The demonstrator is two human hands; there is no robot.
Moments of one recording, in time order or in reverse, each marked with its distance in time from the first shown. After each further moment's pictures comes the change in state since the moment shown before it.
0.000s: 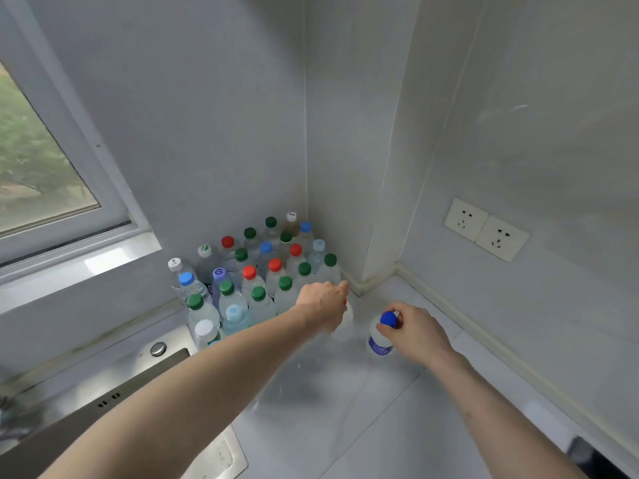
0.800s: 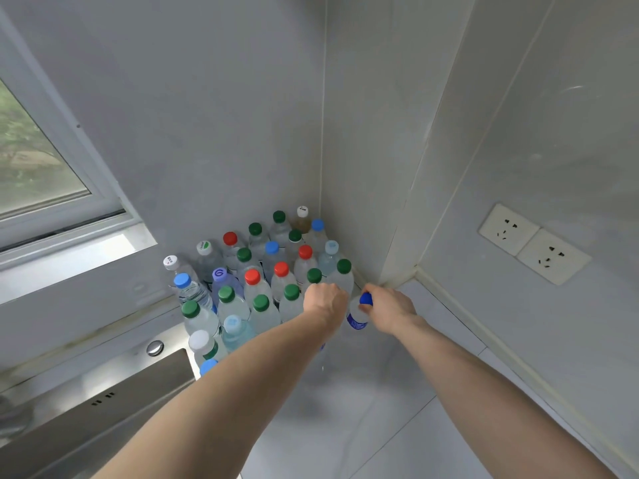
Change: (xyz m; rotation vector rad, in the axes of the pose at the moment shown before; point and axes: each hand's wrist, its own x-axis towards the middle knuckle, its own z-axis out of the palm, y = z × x) left_hand 0.066 -0.024 0.028 0.203 -0.130 -0.123; right_hand 0.149 -0.034 0.057 -0.331 -0.141 -0.119
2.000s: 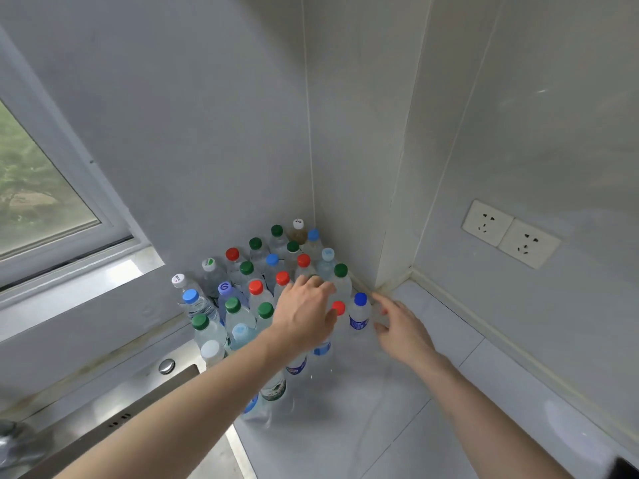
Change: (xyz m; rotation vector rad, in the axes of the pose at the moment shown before) left_hand -0.080 -0.038 -0.030 -0.330 0.302 0.050; right_hand -0.092 0.005 -0.002 0.319 0.128 0.029
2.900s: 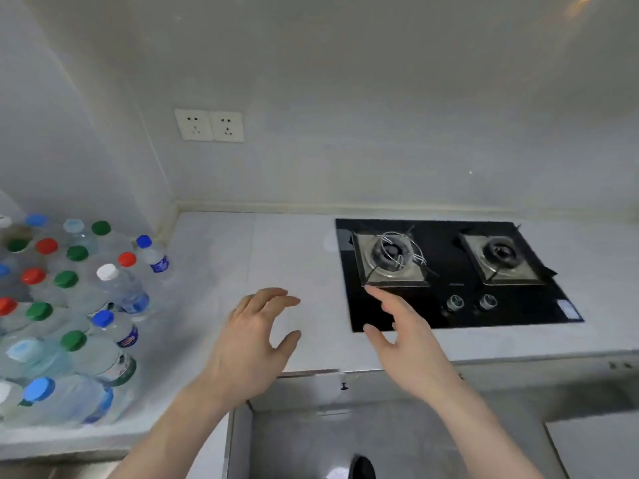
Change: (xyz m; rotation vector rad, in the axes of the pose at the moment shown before) left_hand -0.246 0.087 -0.001 -0.481 -0.294 0.800; right_hand -0.480 -0.062 0.035 0.343 0.653 0.641
